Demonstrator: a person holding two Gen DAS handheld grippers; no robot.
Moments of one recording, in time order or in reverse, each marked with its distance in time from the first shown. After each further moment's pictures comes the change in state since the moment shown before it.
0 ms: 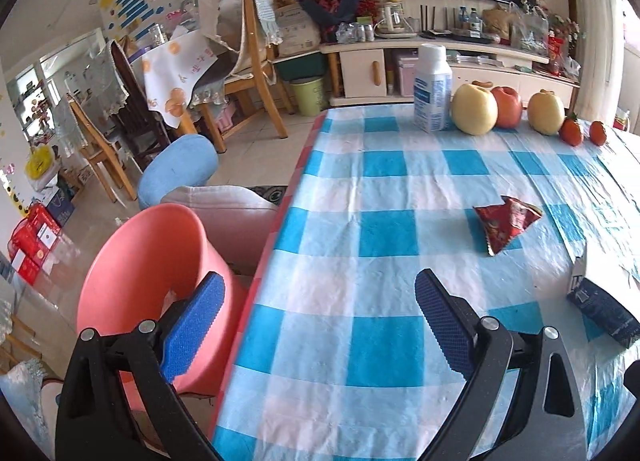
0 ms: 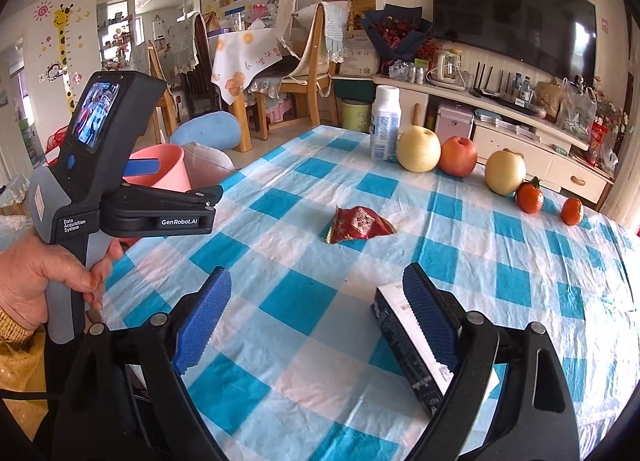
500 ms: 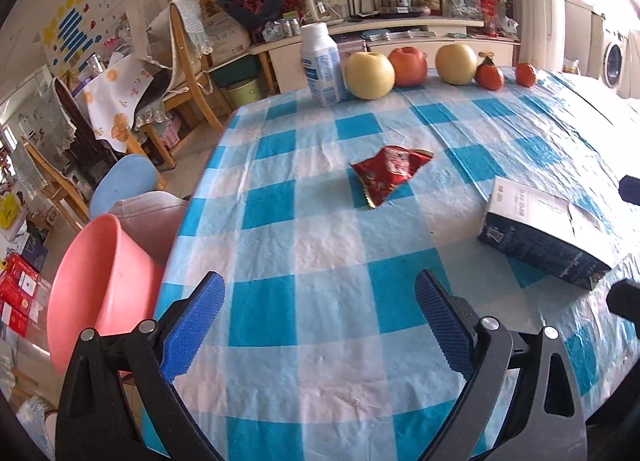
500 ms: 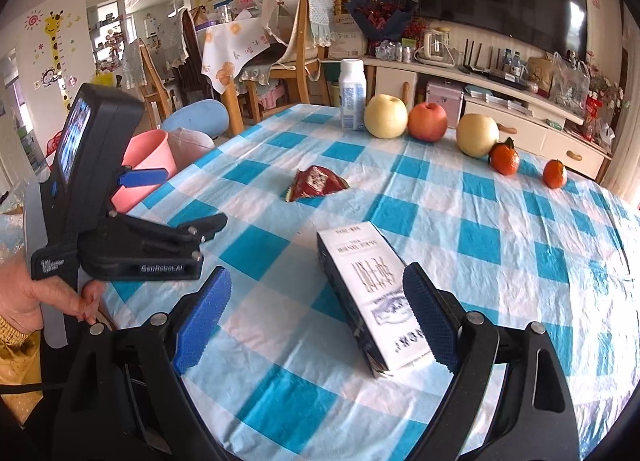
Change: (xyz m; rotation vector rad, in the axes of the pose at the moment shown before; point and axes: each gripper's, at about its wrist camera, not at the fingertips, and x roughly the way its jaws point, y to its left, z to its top) left arm -0.023 -0.086 -0.032 0.186 0.019 -0.131; right arm -0.022 -0.055 -0.033 0.049 0.054 0.014
